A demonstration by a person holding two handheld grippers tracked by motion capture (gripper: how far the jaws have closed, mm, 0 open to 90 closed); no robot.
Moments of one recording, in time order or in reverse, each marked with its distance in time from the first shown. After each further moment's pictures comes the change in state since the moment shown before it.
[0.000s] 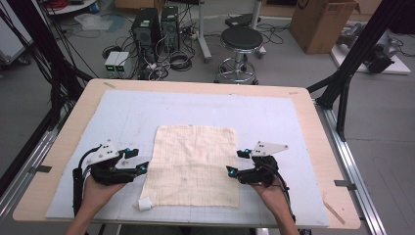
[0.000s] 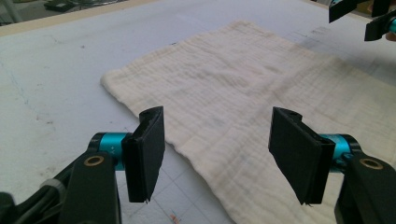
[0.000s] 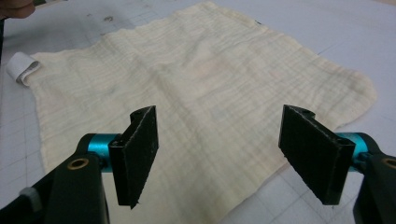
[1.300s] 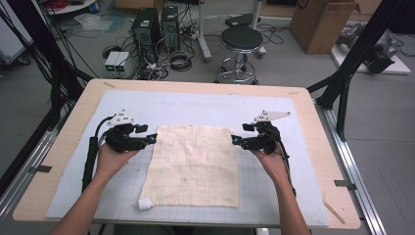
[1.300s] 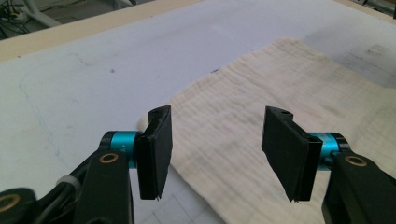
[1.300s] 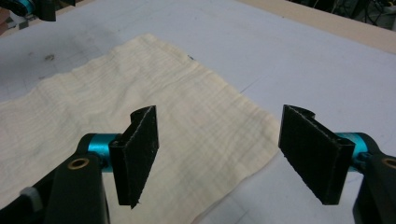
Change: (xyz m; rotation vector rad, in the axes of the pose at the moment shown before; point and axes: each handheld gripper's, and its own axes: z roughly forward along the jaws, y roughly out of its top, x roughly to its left) left arm 0.047 0.056 0.056 0.082 0.052 -0.027; right arm -0.067 0.052 0.011 0.010 -0.076 0.075
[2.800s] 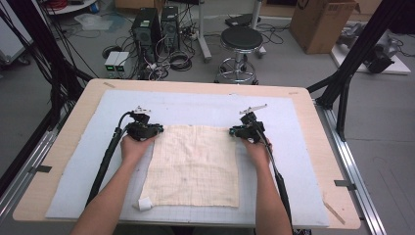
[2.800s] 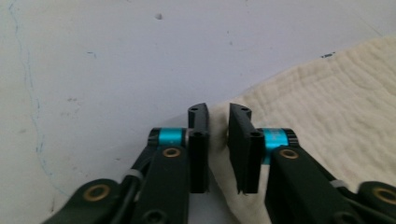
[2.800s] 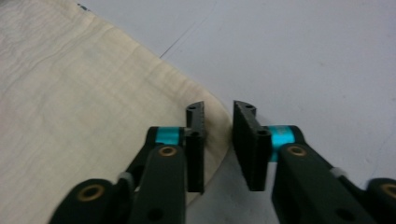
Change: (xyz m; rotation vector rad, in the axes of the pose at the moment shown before) left arm 0.034 -0.018 0.090 0.140 0.172 -0.207; right arm -0.044 -0.009 0.079 0.221 -0.135 0.128
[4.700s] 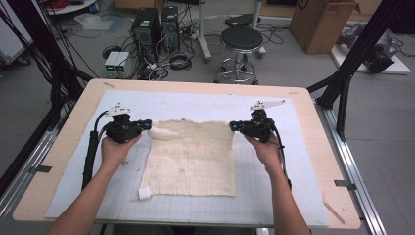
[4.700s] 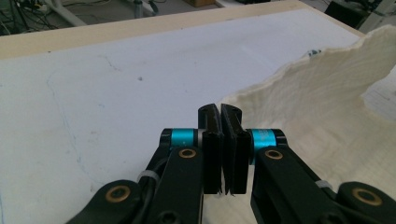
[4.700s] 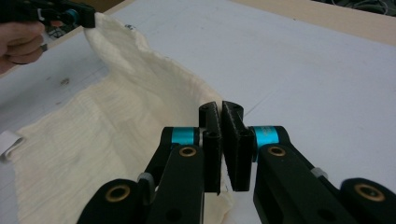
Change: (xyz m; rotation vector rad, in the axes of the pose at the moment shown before) left arm 0.000 0.002 -0.084 -0.185 -0.139 0.069; right arm 0.028 0.014 -0.074 -0.190 0.220 -0.051
